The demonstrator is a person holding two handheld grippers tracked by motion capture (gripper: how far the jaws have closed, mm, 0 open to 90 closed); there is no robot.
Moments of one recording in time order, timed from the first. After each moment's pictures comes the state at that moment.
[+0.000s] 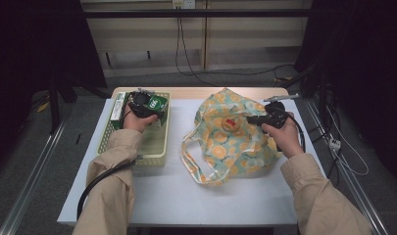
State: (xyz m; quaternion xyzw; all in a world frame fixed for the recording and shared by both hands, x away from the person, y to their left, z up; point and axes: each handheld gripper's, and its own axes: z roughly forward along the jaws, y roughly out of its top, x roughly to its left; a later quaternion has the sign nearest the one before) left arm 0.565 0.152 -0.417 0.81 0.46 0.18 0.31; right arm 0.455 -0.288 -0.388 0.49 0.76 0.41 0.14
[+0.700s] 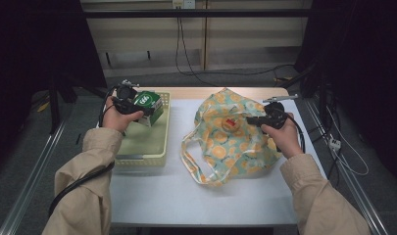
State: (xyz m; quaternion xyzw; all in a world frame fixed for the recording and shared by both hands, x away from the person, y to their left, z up) left arm 0.528 0.180 -0.351 0.82 0.44 0.15 0.34; right arm 0.453 -0.286 -0.388 0.49 0.76 0.40 0.14
